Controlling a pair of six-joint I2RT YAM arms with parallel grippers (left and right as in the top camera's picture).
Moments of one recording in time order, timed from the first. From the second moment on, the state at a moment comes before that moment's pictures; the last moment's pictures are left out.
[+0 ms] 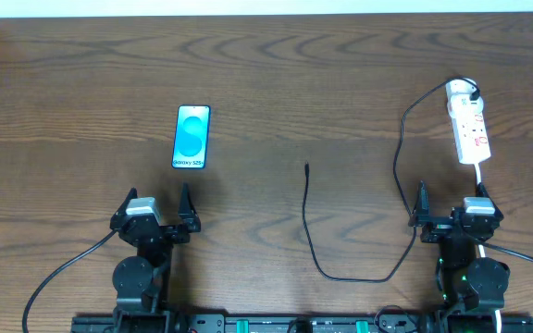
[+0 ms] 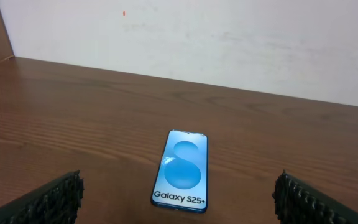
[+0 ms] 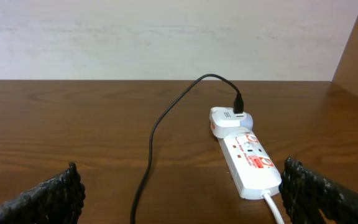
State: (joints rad) left arm -0.03 0.01 0.02 -0.12 -0.06 -0.14; right arm -0.01 0.01 0.01 -0.07 0.04 -0.02
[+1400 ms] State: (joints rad) left arm -0.03 0.10 0.32 -0.39 -0.06 -0.07; right arm -0.01 0.01 0.01 -0.07 0.04 -0.02
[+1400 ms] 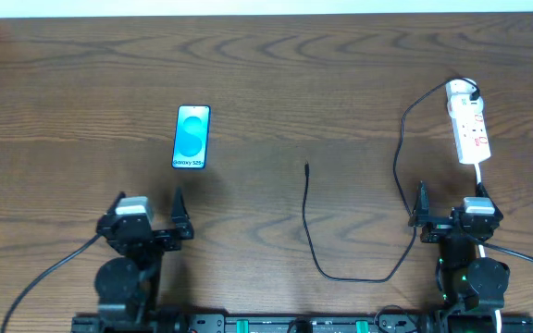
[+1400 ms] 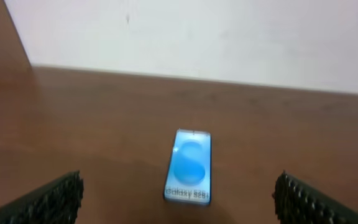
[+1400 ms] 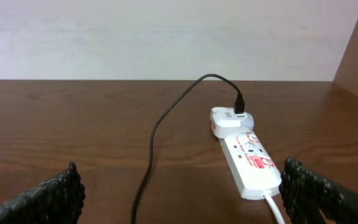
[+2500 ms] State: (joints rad) left arm -0.03 1.50 1.59 -1.24 -0.08 -0.02; right arm -0.01 0.01 0.01 -0.07 0.04 -0.02
